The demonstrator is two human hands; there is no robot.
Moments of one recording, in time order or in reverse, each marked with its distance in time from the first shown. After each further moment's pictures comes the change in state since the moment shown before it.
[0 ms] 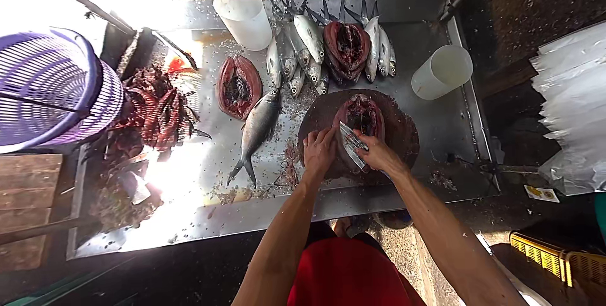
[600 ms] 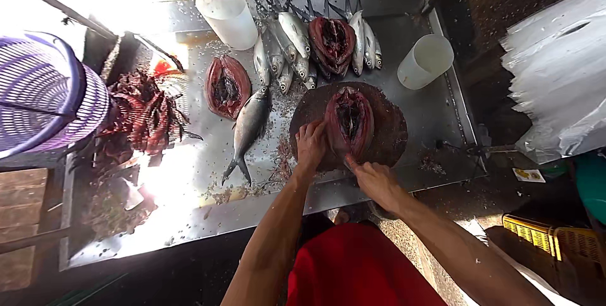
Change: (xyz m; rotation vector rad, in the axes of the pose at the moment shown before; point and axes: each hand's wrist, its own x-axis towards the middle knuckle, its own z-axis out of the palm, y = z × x) left_hand -0.005 0.003 -0.012 -0.120 0.008 0.120; right_hand -0.110 -0.027 0.036 -0.535 -0.094 0.053
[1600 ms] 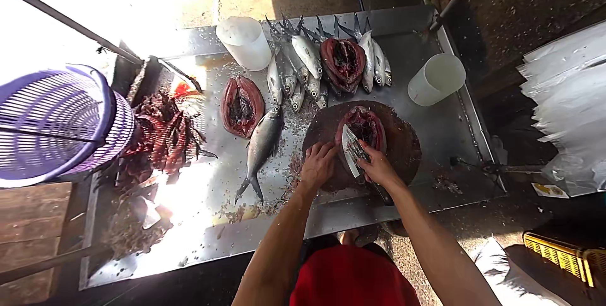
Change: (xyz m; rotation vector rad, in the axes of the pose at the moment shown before) left_hand 0.007 -0.037 -0.007 0.143 -0.105 0.210; right_hand 0.111 0.030 0.002 1.038 0.251 -0.055
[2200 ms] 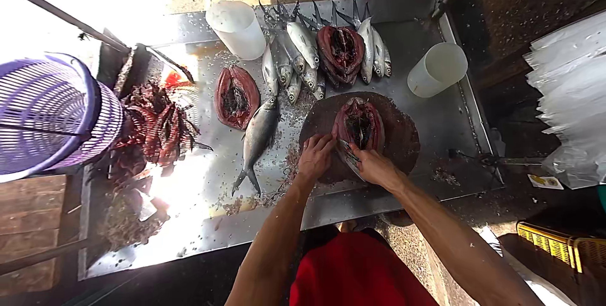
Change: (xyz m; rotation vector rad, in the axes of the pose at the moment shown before) left_hand -0.002 -0.001 0.007 -0.014 0.012 0.019; right_hand -0.023 -0.038 -0.001 -0.788 -0.235 0.095
